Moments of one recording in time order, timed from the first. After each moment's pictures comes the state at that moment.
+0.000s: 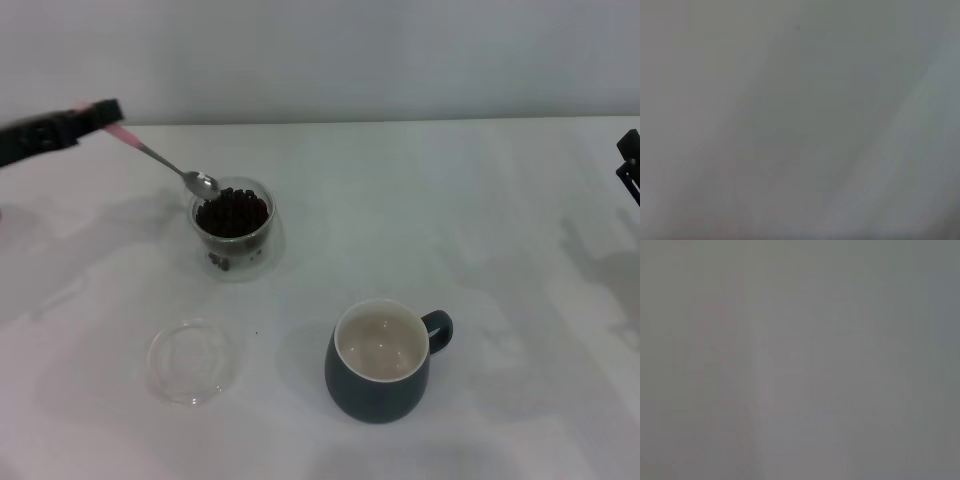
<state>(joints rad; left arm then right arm) -0.70 -1.93 0.46 0.45 -1.20 -1.33 1.42 0.34 2.01 0.00 0.16 -1.47 -1.52 0.29</state>
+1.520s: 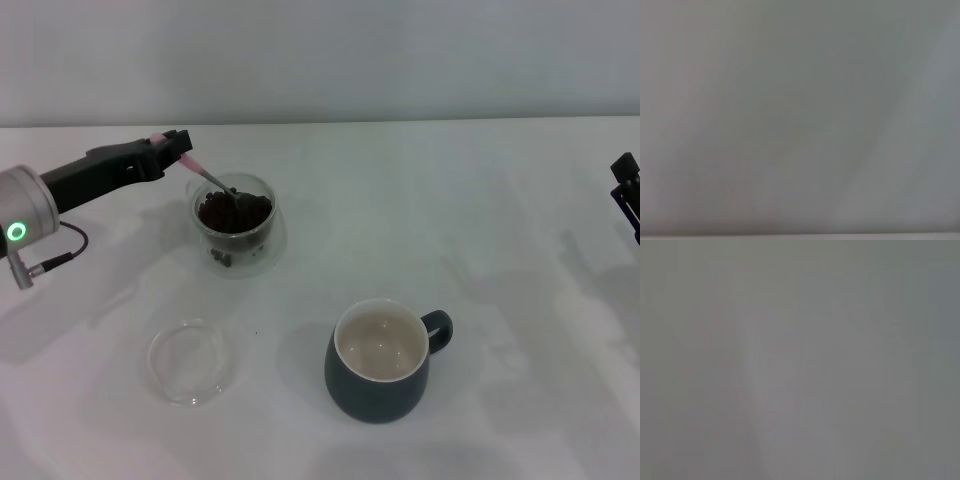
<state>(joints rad) -0.72 -2.07 0.50 0.40 -1.26 -1.10 1.59 0.31 2.01 -0.01 0.23 -1.47 -1.51 0.34</state>
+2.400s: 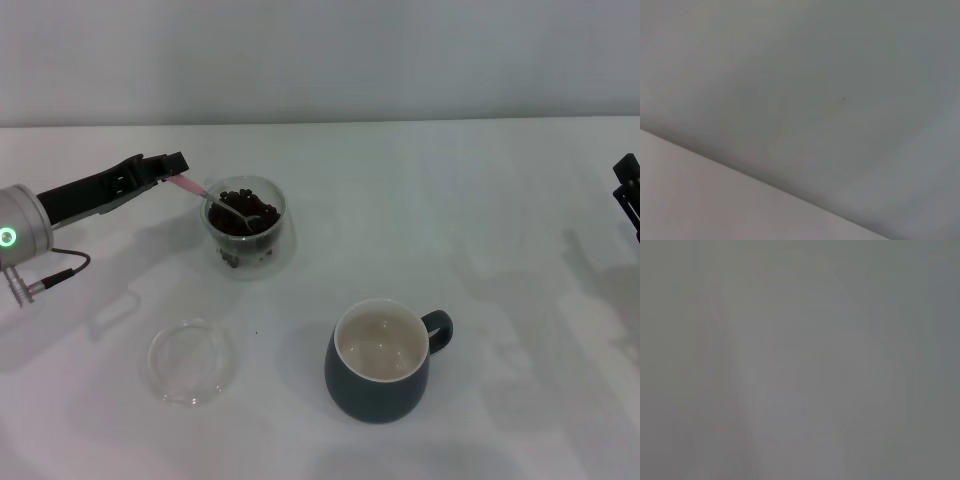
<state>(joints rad) -0.71 -2.07 0.51 0.40 -1.20 -1.11 1.21 0.31 2.01 0.00 0.23 -1.46 -1.50 0.34</state>
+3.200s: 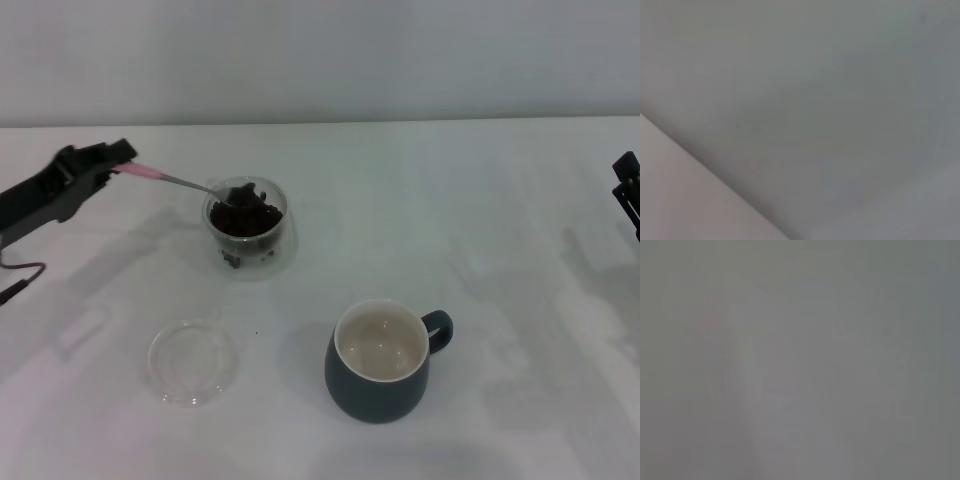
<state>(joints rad) -0.60 -2.05 0.49 0.40 -1.38 -1.22 1.12 0.31 2.01 0.00 0.23 -1.46 -1.50 0.34</state>
